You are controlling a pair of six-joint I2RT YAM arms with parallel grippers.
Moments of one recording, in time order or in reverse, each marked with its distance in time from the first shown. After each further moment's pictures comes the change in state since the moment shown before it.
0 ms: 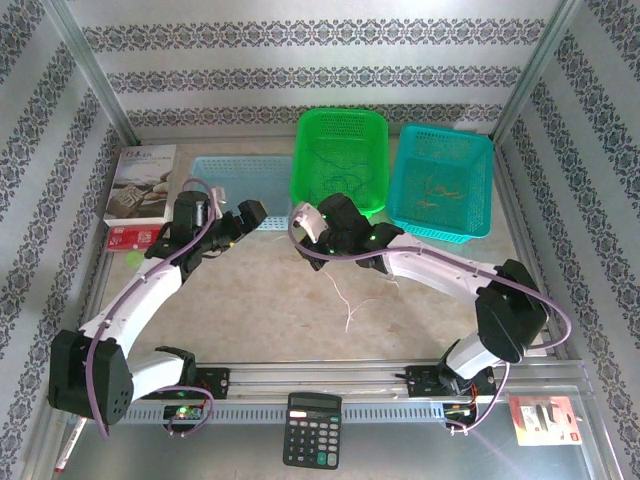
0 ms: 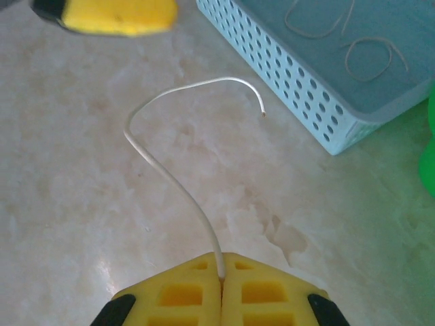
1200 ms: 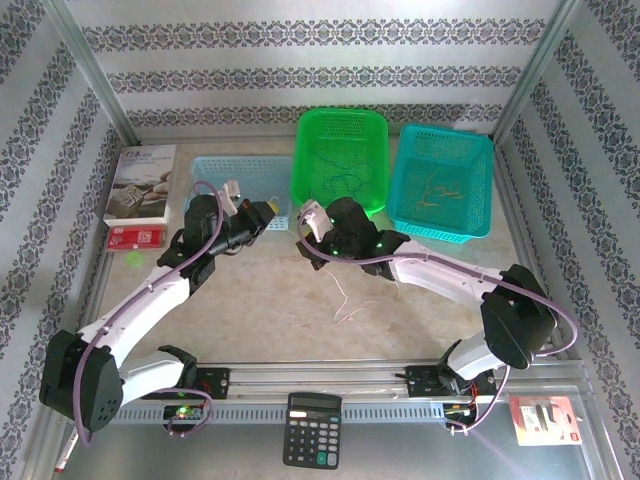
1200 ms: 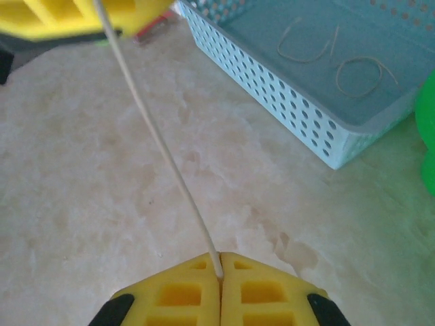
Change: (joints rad) left arm -0.158 -0.032 -0.014 0.298 -0.033 -0.302; right arm -0.017 -0.042 -0.103 0.171 -0.018 0.105
